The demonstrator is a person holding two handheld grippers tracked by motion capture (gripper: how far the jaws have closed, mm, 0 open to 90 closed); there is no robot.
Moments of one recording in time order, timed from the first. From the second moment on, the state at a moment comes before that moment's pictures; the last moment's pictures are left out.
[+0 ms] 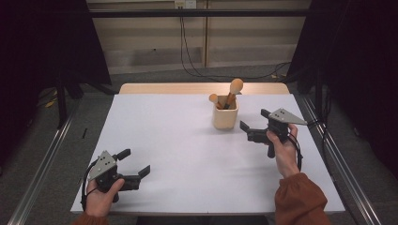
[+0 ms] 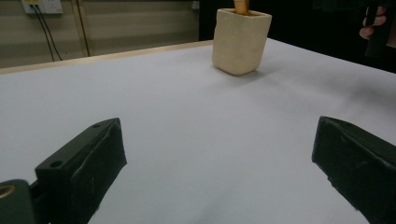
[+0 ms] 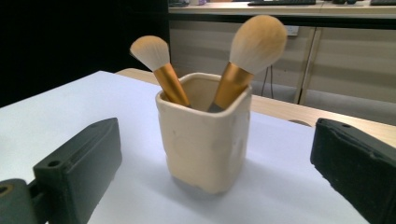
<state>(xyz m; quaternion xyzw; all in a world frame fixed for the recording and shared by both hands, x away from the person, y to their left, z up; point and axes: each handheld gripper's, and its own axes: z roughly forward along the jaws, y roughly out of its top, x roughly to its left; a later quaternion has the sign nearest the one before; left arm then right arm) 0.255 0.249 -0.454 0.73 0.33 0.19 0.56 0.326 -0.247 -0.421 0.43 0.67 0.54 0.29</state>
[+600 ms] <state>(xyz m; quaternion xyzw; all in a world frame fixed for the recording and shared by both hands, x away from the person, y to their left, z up) 0.255 0.249 -0.453 0.72 0.34 0.20 0.57 0.283 -0.266 -0.423 0.43 0.67 0.52 0.30</state>
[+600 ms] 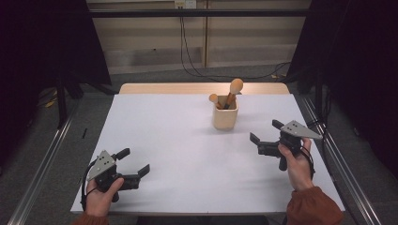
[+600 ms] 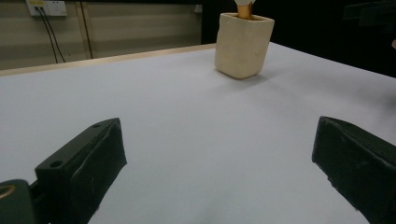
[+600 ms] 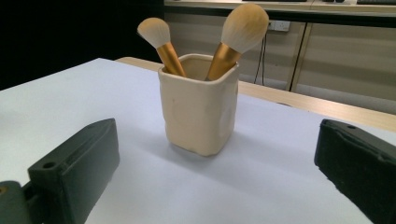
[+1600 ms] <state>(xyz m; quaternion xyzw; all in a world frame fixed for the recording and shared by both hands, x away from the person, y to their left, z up) 0.252 0.251 -0.454 0.72 0.35 0.20 0.57 0.214 -0.291 -0.448 0.46 0.67 0.50 0.30</state>
